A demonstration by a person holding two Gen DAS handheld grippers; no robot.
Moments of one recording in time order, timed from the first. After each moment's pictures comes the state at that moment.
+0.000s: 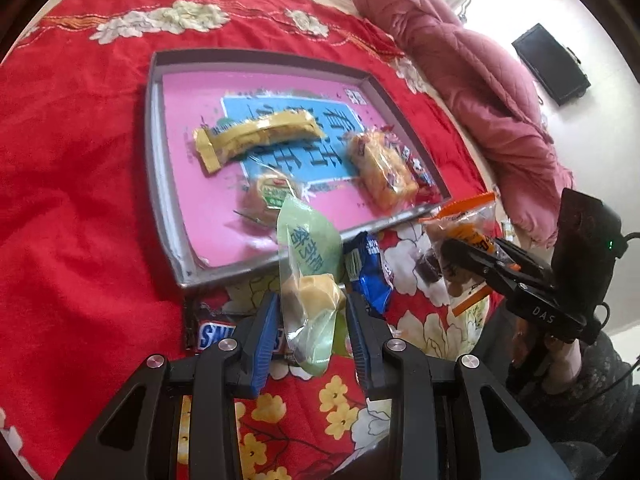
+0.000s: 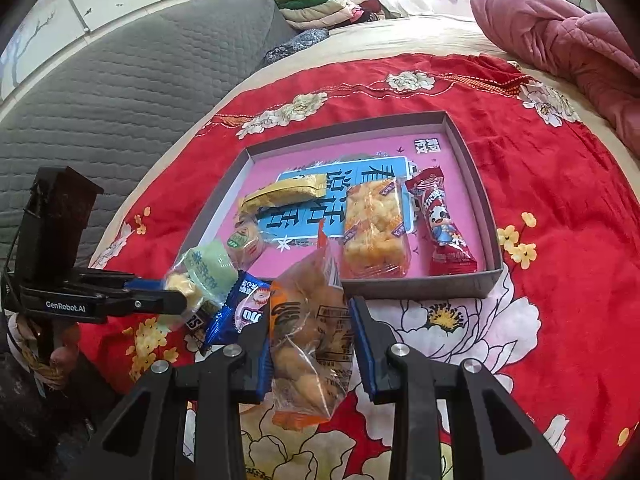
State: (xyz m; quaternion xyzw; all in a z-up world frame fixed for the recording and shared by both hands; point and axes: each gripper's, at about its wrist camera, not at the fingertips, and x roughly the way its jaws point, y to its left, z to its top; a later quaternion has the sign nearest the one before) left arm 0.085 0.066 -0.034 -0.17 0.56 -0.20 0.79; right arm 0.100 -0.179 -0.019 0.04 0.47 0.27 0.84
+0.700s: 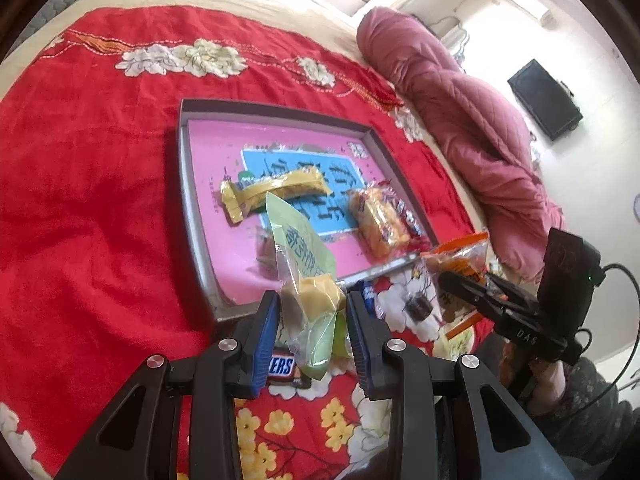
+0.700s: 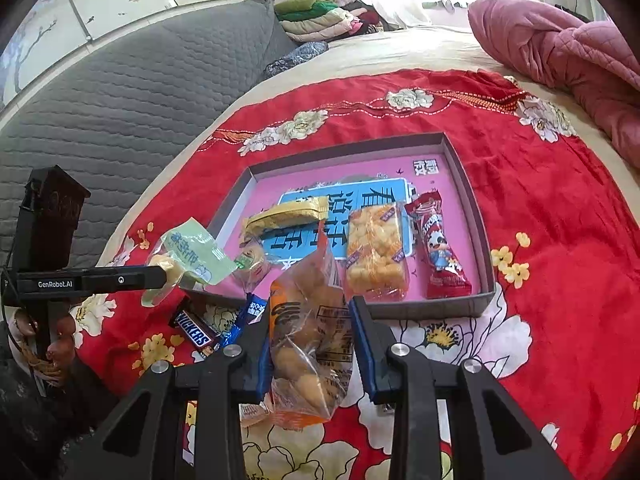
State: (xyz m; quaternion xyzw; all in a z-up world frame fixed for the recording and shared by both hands) left arm 0.084 0.092 -0.008 -0.21 0.50 -0.18 0.82; right arm 0.101 -0.177 -0.004 0.04 0.45 0.27 0.85
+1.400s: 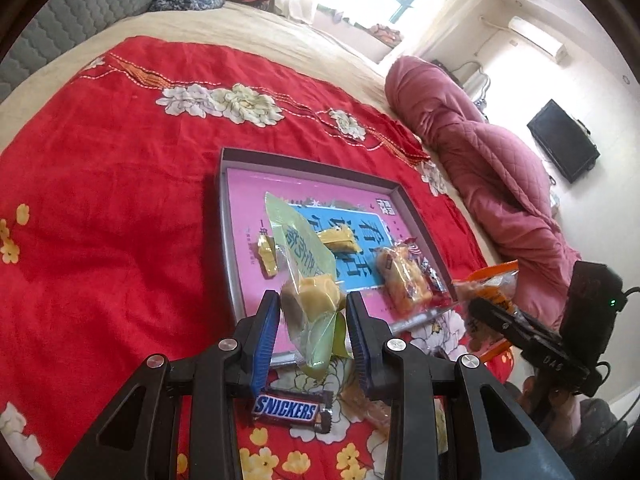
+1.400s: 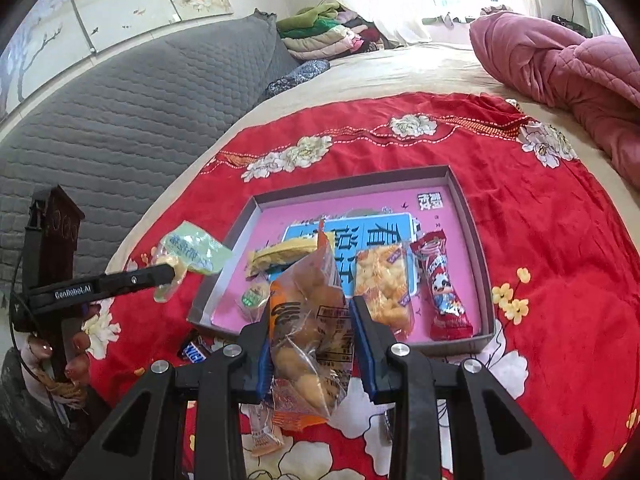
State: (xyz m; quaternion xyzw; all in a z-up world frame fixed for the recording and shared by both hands) left arm 0.087 0.108 -0.001 -0.22 0.44 -0.11 0.86; right arm 0.116 -0.170 0.015 0.05 0.42 0.27 0.87
